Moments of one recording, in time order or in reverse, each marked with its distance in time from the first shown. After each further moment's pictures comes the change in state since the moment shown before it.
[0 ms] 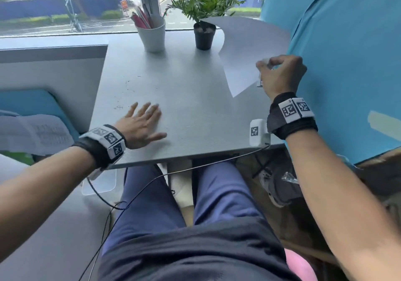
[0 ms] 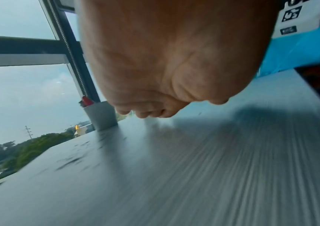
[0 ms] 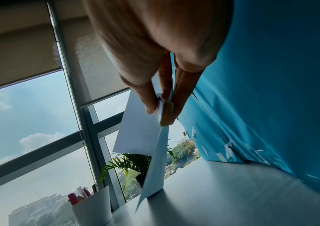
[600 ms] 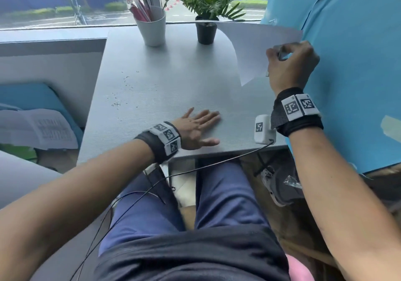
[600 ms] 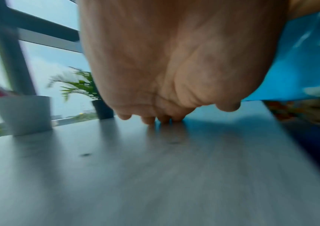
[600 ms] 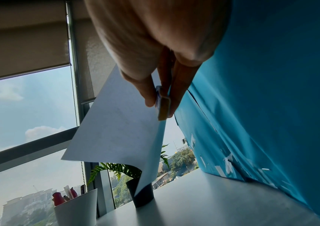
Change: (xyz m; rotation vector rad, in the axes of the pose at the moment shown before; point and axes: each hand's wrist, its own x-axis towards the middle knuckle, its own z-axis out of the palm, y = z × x) left_hand 0.064 0.115 -0.028 -0.110 0.001 0.275; right_hand 0.023 0.013 0.012 -0.021 0.158 -0.108
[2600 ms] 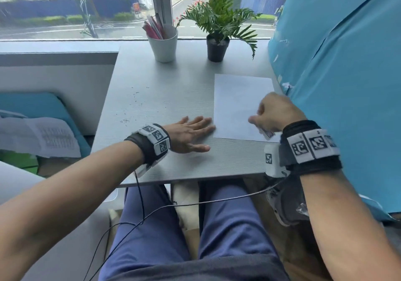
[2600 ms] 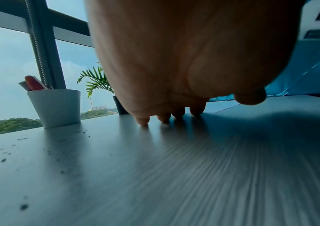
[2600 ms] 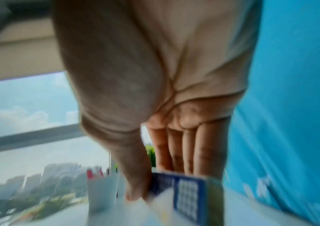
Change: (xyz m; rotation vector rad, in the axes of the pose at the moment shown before) left_hand -0.001 -0.070 -0.014 -0.066 -0.044 0.038; right_hand -0.026 -0.029 0.003 -0.579 -0.920 0.022
